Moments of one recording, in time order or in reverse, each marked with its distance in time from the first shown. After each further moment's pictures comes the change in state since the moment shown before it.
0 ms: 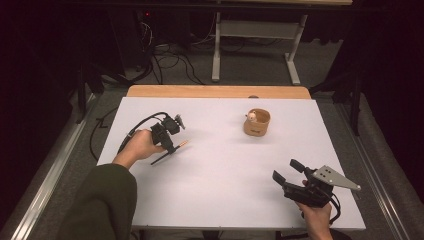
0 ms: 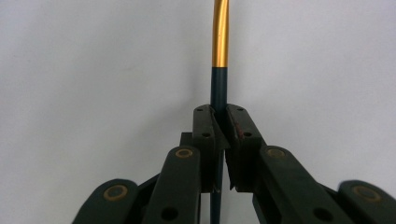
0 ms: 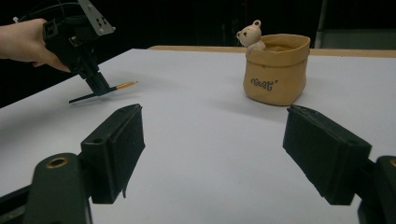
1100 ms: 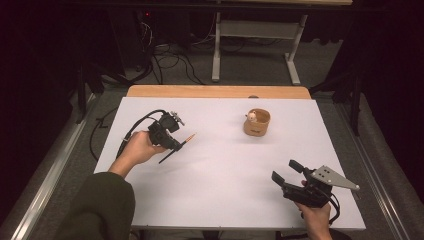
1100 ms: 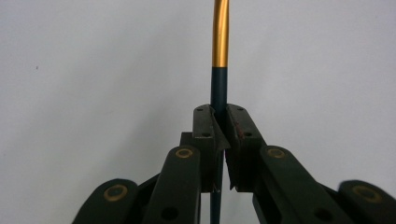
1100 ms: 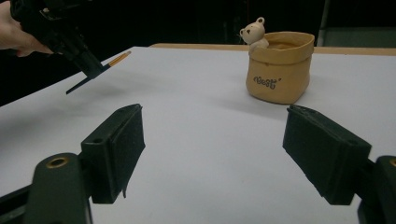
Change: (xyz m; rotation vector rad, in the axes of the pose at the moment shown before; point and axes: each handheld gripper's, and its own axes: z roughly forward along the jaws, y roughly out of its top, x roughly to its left) left arm -0.024 -0.011 -0.034 -0.243 -0.035 0.017; right arm 0.001 -0.001 0.001 0.011 0.004 -0.003
